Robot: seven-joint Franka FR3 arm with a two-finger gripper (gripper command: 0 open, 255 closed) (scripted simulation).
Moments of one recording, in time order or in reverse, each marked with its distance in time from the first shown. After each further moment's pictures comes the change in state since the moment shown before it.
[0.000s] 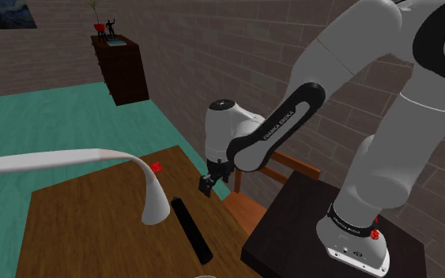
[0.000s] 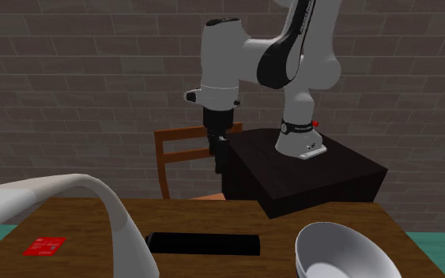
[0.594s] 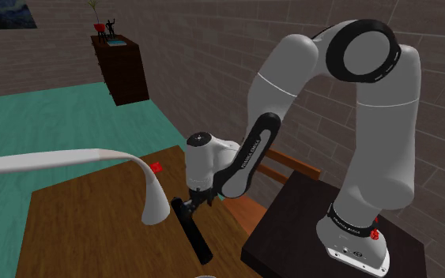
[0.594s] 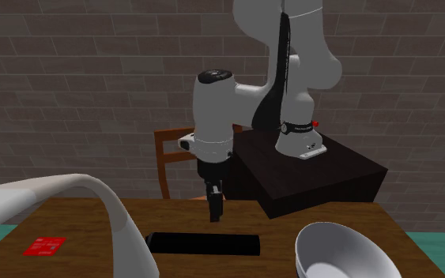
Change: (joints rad) arm 0.094 0.399 -0.052 0.190 -0.281 0.169 0.336
